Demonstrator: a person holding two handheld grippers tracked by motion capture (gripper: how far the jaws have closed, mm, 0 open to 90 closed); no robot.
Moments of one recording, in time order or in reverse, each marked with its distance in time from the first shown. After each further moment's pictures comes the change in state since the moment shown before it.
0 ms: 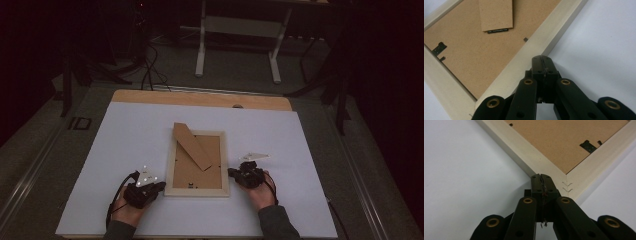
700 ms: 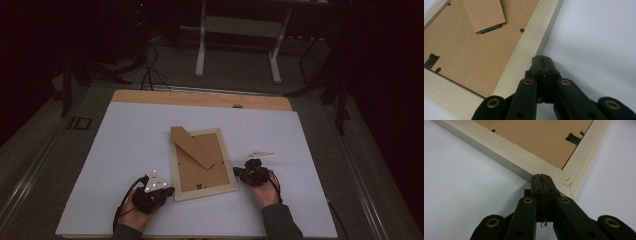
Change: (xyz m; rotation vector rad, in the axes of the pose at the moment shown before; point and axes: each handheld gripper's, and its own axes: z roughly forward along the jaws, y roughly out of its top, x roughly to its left) left arm -0.027 0.005 0.006 0.008 -0.046 0.054; right arm -0.016 -0.002 -0.004 0.019 -0.025 0.048
